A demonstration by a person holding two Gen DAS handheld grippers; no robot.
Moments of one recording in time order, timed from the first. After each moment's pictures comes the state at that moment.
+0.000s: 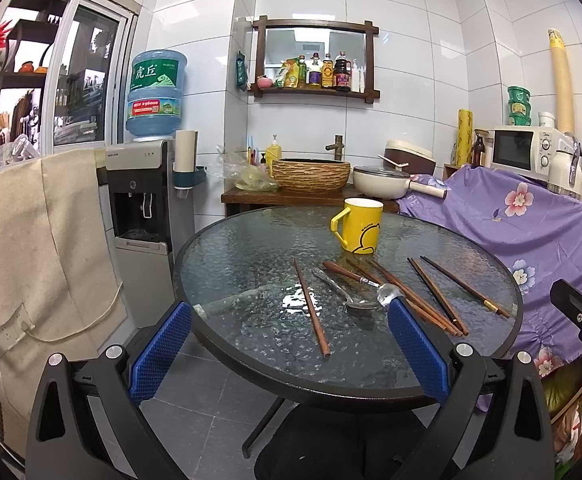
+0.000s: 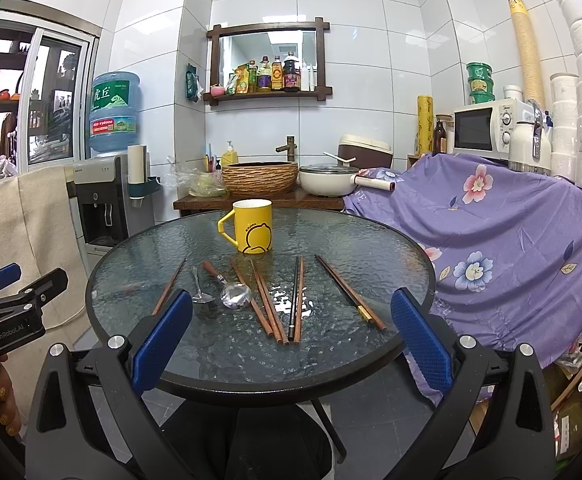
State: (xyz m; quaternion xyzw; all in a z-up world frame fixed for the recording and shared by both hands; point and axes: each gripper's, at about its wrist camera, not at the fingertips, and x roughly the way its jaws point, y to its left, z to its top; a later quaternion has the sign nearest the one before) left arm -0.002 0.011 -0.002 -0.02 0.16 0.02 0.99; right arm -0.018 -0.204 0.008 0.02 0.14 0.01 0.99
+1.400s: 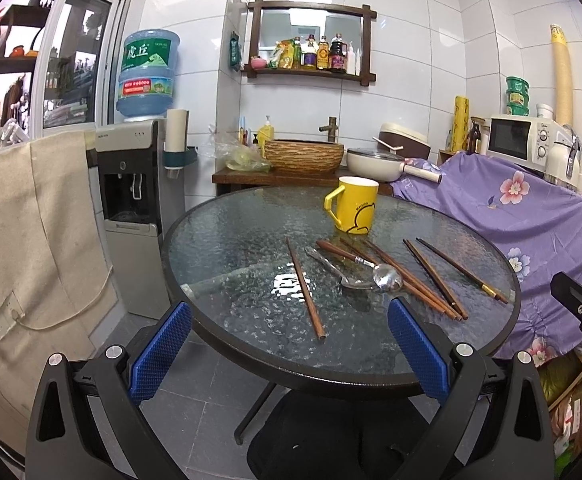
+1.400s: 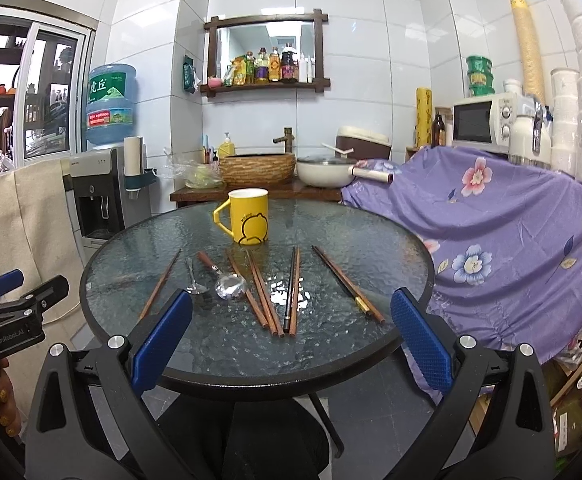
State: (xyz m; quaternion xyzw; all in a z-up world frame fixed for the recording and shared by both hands) left arm 0.009 0.014 -0.022 -0.03 0.20 0.00 0.98; right arm -0.006 -0.210 -0.005 0.03 0.17 0.01 0.98
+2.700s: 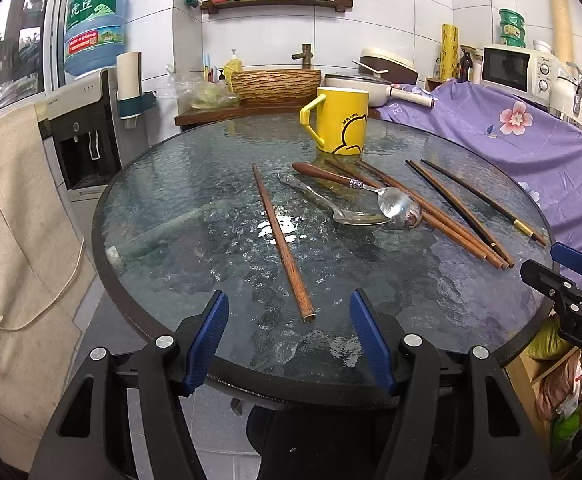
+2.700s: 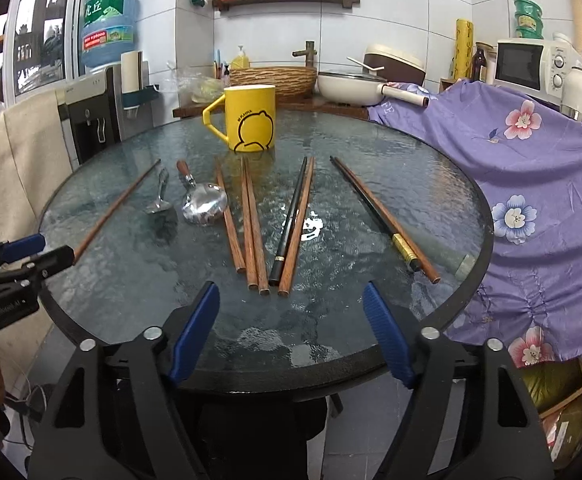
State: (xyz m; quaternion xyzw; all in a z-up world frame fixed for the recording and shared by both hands) left arm 0.101 -0.008 -0.080 0.02 0.31 -0.03 0.95; right arm 0.107 -0.213 -0.085 -0.01 0.30 0.04 0.95
